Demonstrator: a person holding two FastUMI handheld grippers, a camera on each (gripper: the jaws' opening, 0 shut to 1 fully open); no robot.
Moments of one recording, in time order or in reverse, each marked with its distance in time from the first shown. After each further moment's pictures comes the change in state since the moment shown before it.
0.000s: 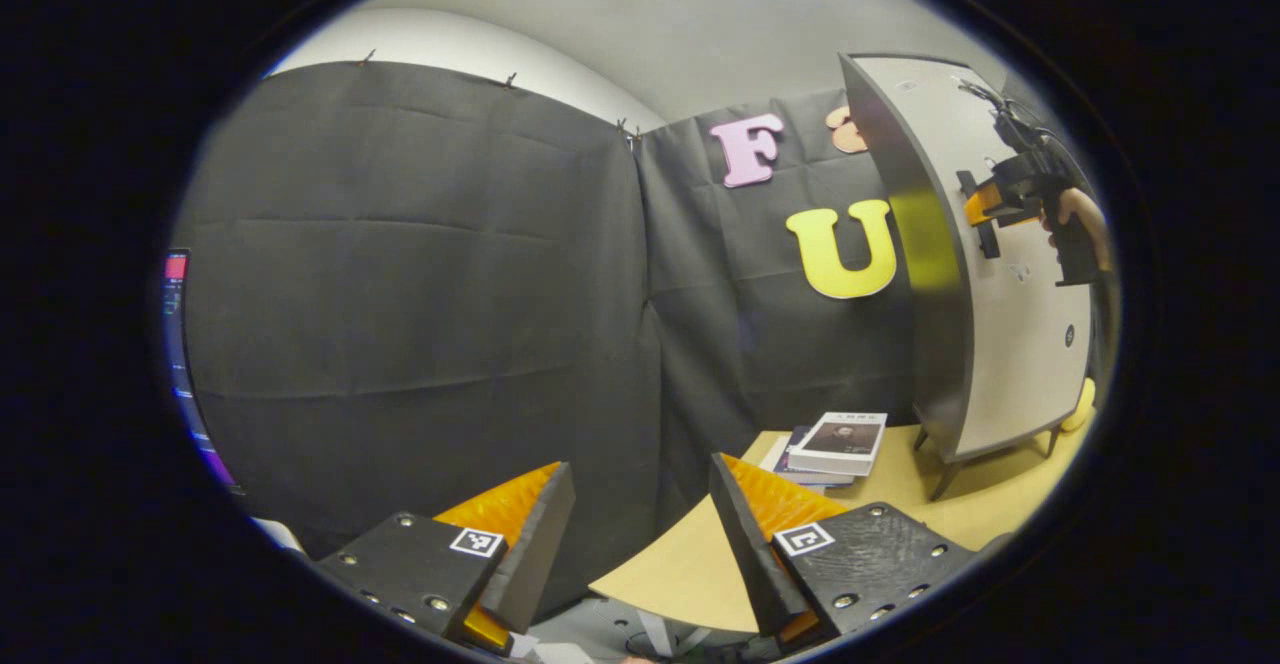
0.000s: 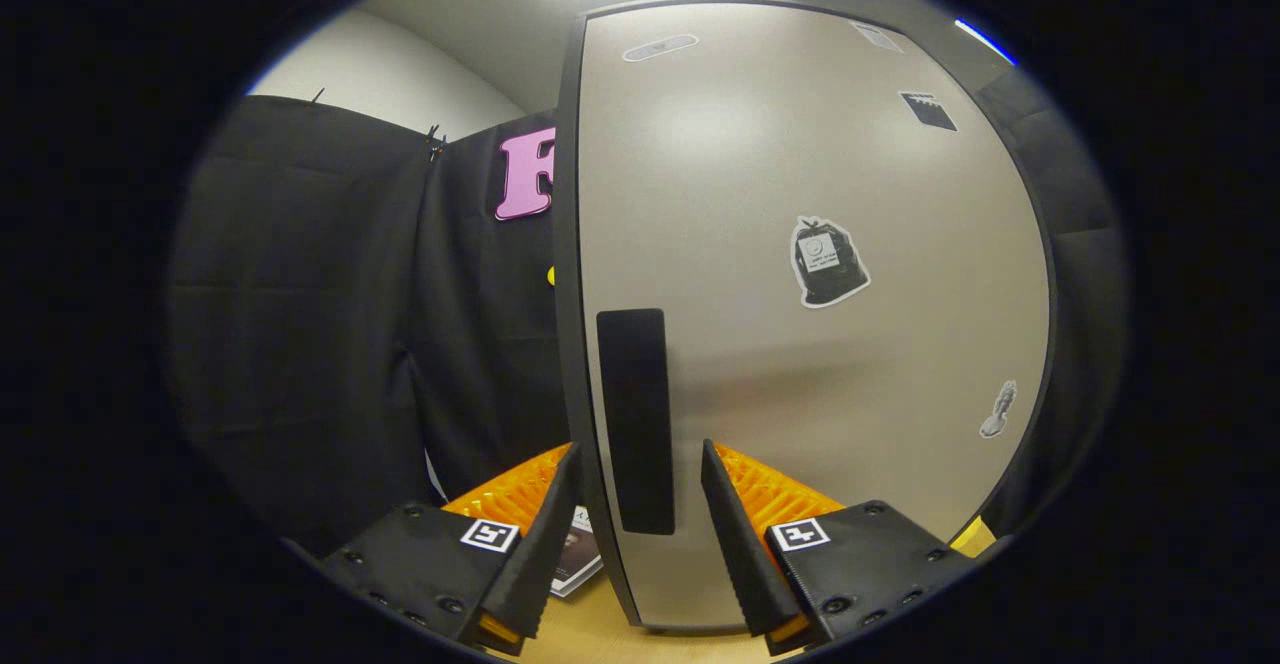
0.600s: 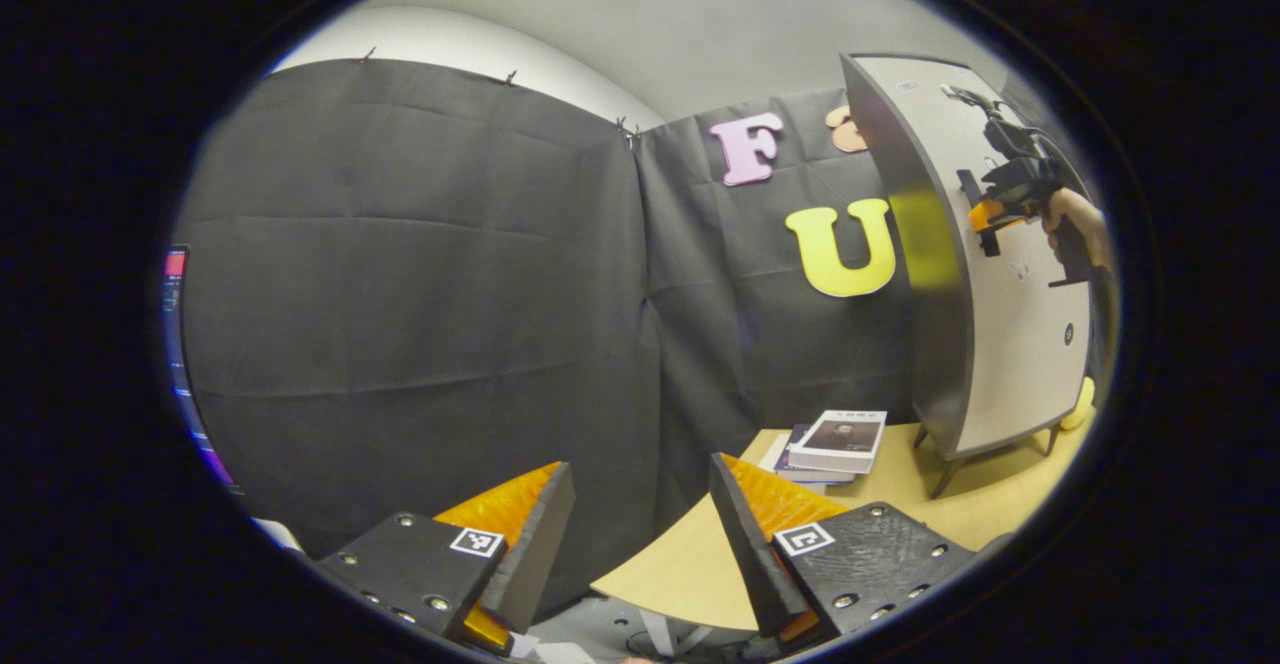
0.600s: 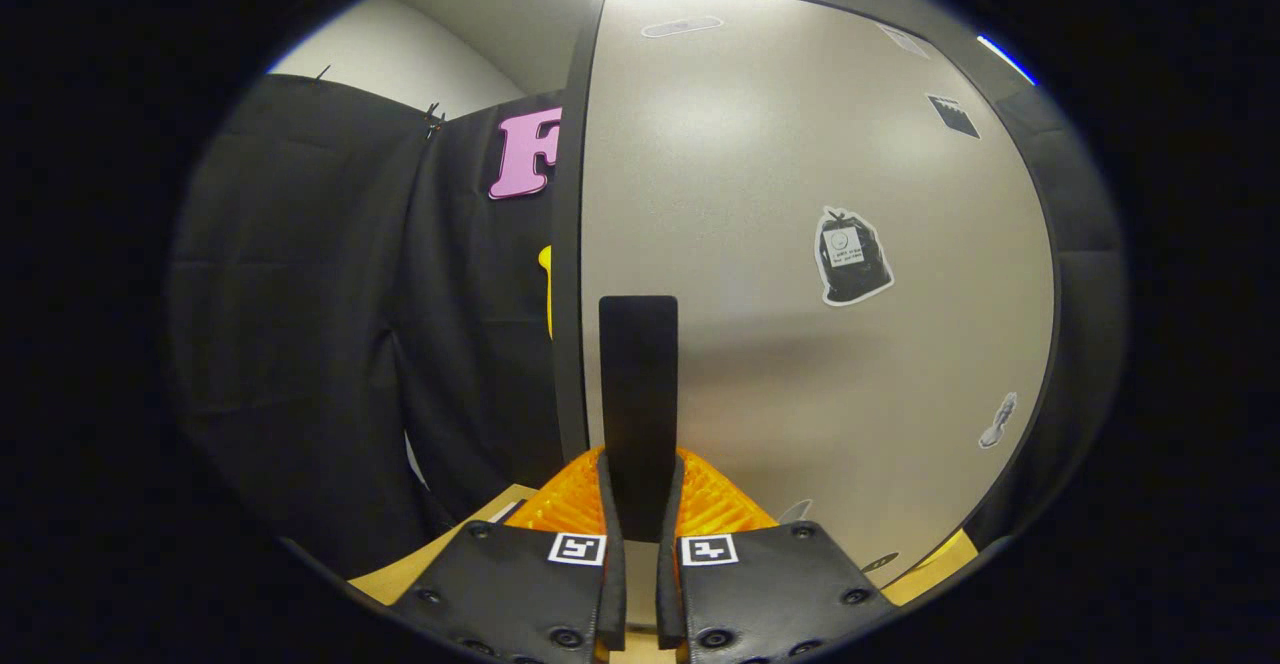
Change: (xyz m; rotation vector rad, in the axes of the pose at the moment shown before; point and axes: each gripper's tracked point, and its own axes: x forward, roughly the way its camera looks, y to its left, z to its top) left arm 0.002 -0.005 0.002 -0.003 -0.004 -0.022; right arm 0.010 -0.003 -0.003 -0.040 0.037 -0.023
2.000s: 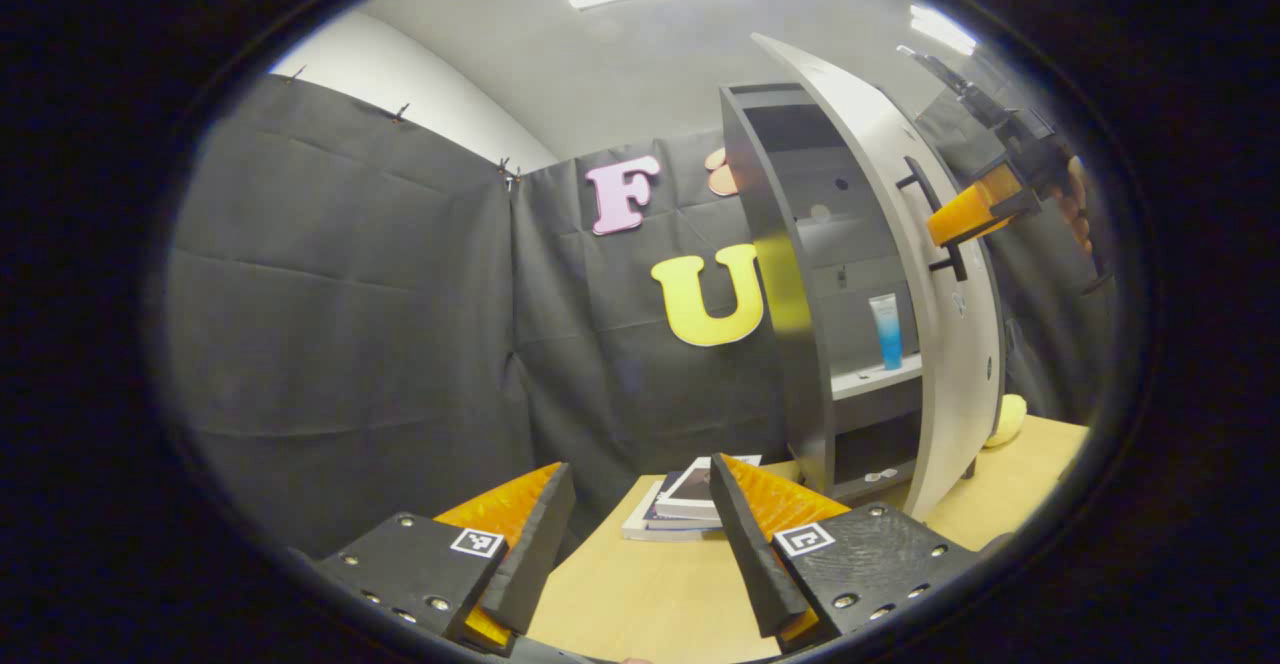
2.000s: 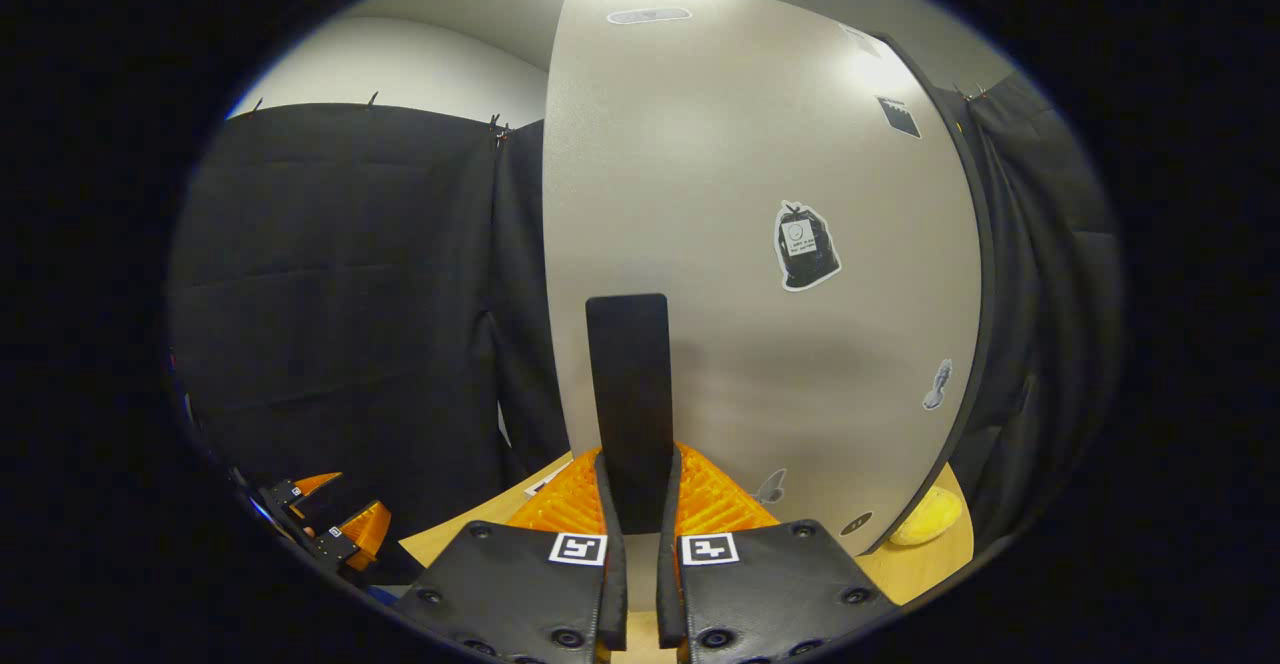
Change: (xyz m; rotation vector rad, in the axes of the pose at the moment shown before) left arm -0.005 -0.157 0.059 0.016 -0.148 -0.356; right arm -0.093 -0.003 0.004 0.017 0.067 0.237
